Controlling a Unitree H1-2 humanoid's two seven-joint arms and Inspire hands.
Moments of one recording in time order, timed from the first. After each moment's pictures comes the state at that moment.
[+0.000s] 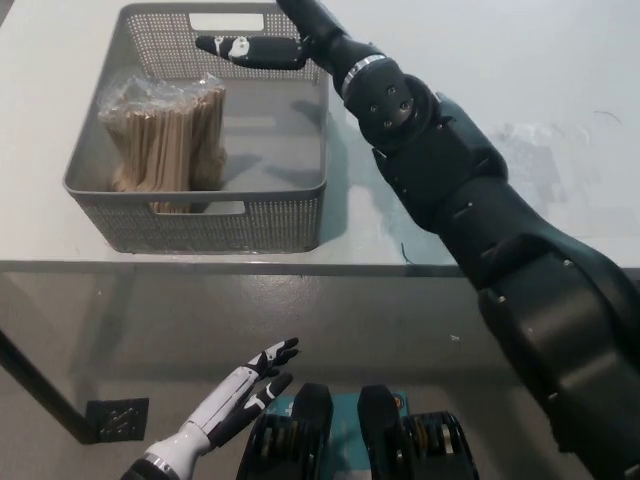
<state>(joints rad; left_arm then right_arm) -0.16 0.23 -0.24 0.31 0.23 -0.30 -0.21 -1.36 0.05 0.19 1.29 -0.25 -0.29 0.00</state>
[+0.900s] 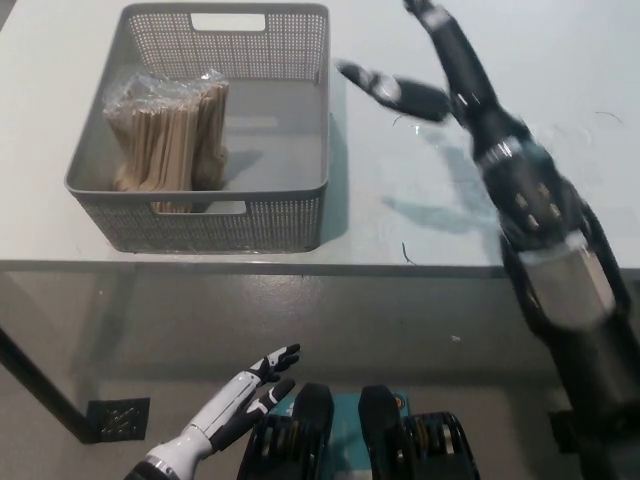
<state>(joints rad) -0.15 0.23 -0.24 0.32 0.24 -0.30 -0.22 -0.79 -0.12 0.08 0.43 -0.20 -0.19 0.04</state>
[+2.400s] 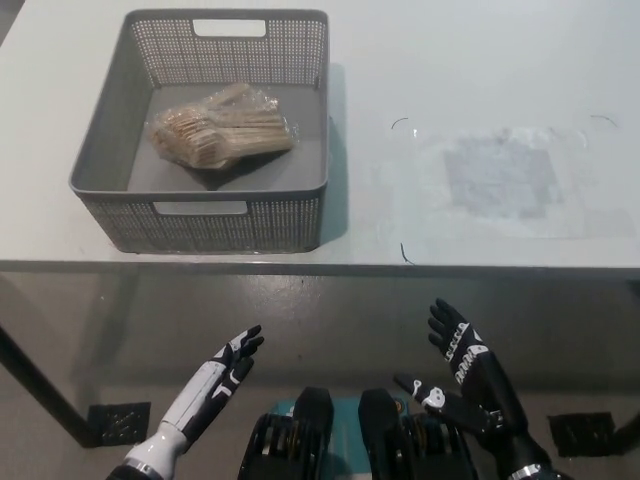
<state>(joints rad) -0.15 0.18 -0.11 0.43 0.18 -0.39 -0.19 -0.08 0.00 0.07 0.28 0.12 -0.25 0.17</state>
